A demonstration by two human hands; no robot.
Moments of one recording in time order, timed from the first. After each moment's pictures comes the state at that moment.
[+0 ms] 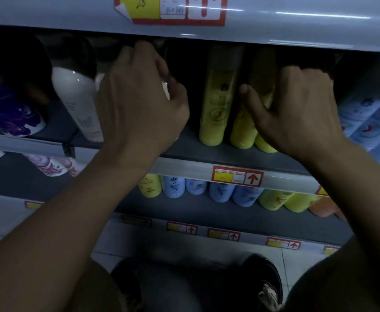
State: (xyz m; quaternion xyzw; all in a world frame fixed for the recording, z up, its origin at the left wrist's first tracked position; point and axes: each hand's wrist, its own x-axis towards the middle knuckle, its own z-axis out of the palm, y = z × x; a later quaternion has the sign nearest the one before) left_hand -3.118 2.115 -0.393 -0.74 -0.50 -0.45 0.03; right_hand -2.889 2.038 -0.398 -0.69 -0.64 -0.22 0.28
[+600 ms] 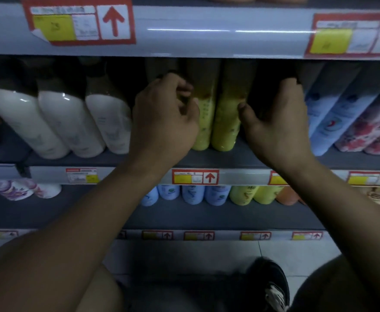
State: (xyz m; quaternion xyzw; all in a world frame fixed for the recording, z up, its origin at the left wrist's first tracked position) left_hand -3.010 2.078 -0.410 -0.79 -0.38 -0.47 -0.12; right_hand -2.831 1.997 -0.426 -0.73 -0.50 -0.10 0.45
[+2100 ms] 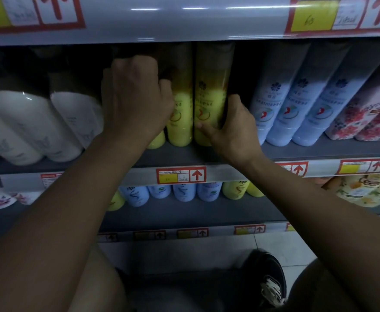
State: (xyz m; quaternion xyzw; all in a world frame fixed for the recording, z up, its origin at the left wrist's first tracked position) left_hand -2.991 2.091 -0.393 -0.80 -0.44 -0.42 0.02; right_hand -2.837 2.028 -0.466 -0.76 -0.48 0.07 0.43
